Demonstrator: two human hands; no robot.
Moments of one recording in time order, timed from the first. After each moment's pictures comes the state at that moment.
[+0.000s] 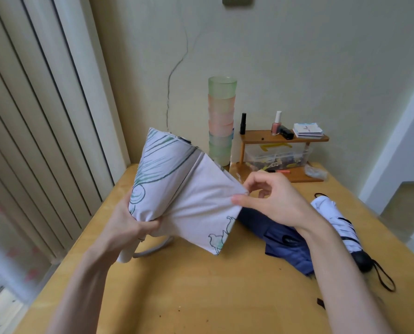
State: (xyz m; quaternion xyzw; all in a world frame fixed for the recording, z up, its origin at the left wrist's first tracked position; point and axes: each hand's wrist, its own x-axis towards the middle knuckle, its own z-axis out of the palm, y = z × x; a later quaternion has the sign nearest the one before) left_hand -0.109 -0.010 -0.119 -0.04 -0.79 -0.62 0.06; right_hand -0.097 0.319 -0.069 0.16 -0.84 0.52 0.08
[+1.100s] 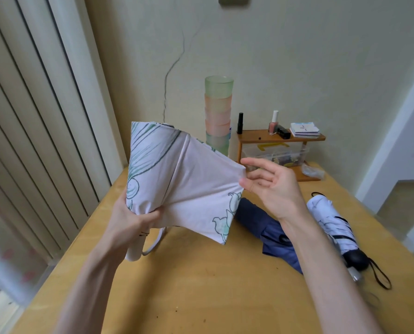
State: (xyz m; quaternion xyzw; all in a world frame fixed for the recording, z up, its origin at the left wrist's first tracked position) left_hand -0.110 0.007 -0.120 -0.02 -0.74 -0.66 0.10; right_hand -0.104 0.309 -0.072 0.07 -0.72 0.67 0.18
